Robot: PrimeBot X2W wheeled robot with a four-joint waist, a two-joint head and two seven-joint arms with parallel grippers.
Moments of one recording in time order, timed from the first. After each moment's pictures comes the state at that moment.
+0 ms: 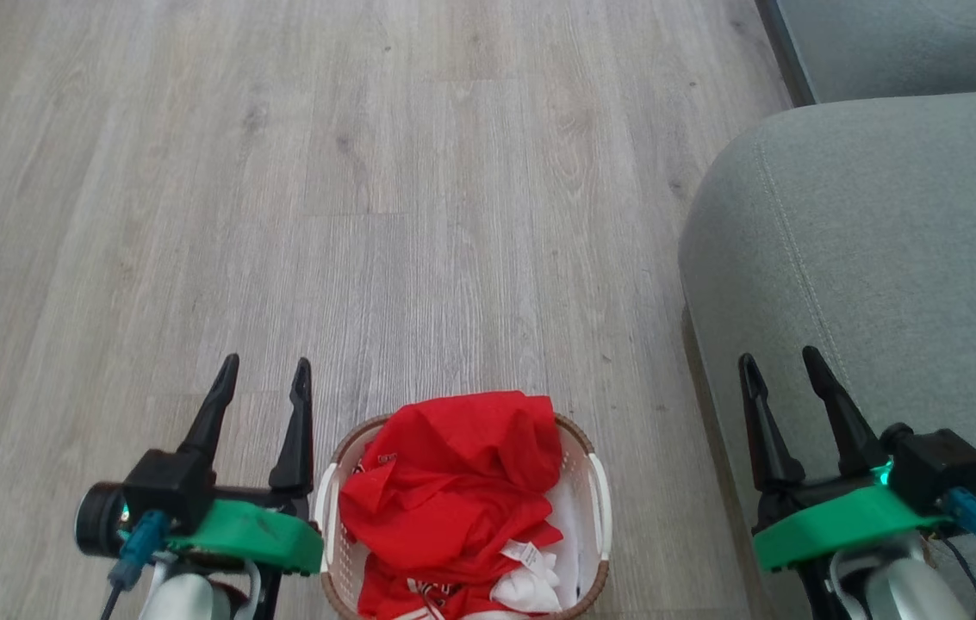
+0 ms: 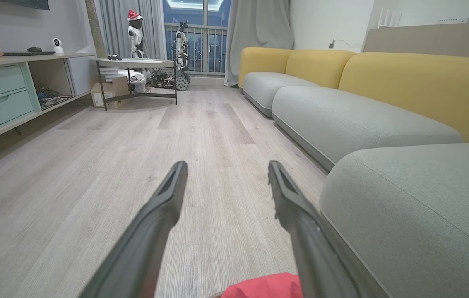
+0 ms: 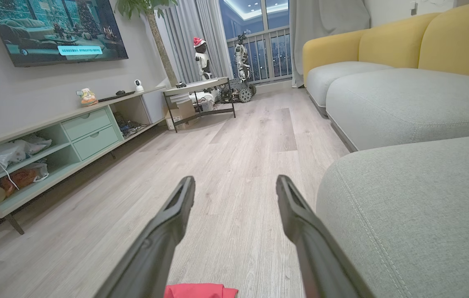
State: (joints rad) left arm -0.01 0.04 -0.13 0.14 -0.12 -0.05 -0.25; right arm 0.01 -0.09 0.10 0.11 0.31 0.13 -0.25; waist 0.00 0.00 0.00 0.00
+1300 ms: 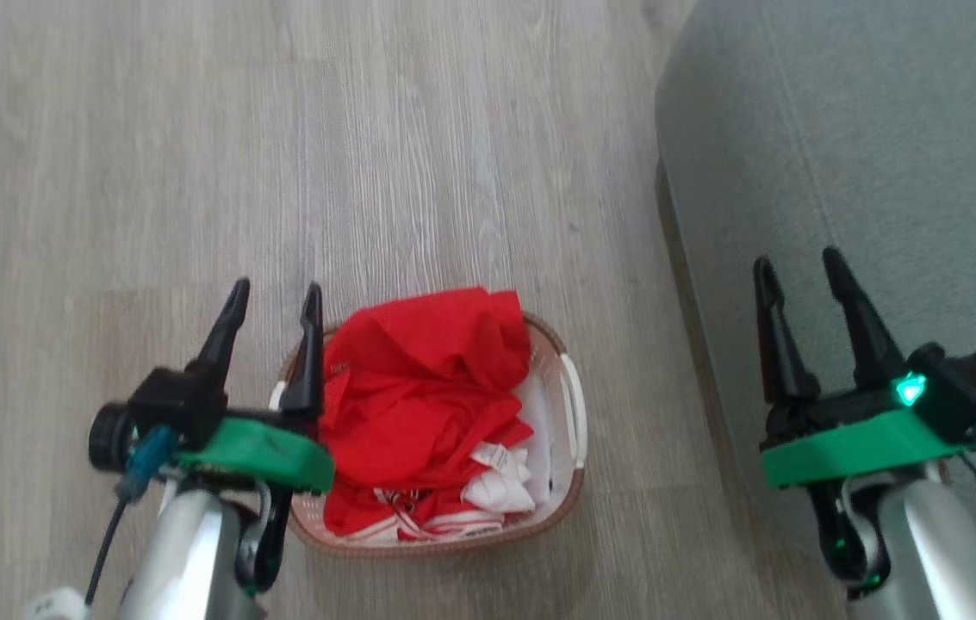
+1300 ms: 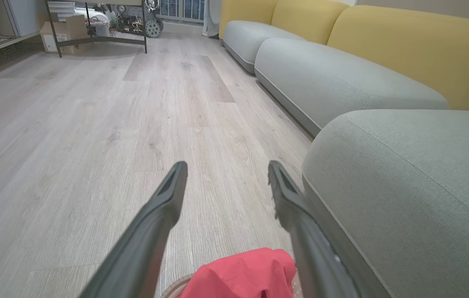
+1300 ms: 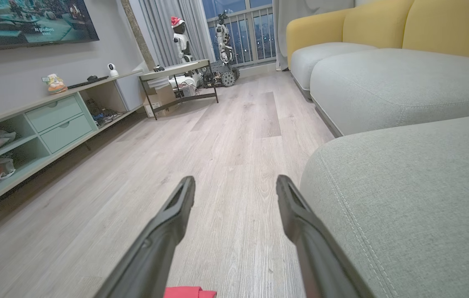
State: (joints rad) left arm -0.18 0.04 -0.15 0.24 -0.15 -0.05 -0.25; right arm -0.12 -0.10 0.09 0.06 0.31 0.13 -0.25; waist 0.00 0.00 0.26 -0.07
